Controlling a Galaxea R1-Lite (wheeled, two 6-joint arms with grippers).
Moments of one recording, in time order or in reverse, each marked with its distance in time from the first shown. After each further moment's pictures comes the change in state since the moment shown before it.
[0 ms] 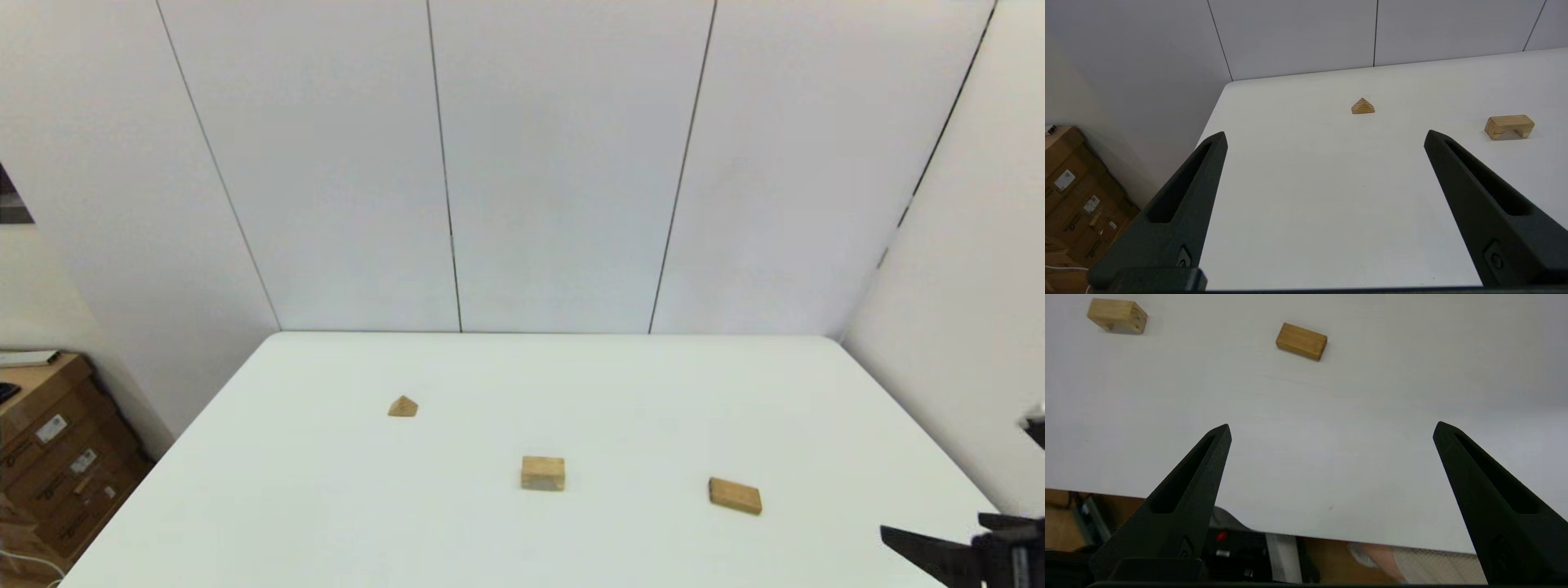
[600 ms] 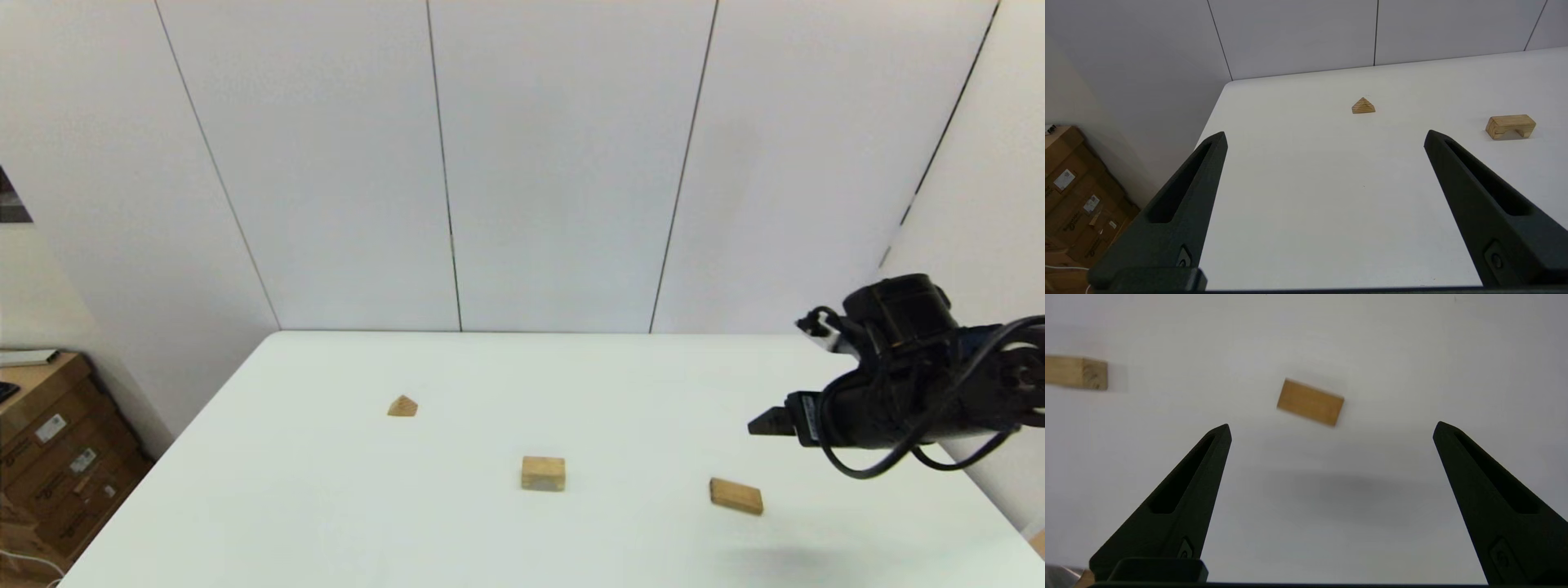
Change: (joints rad) left arm 0.000 0.000 0.000 0.000 0.000 0.000; right arm 0.005 0.711 -0.470 0.002 0.016 0.049
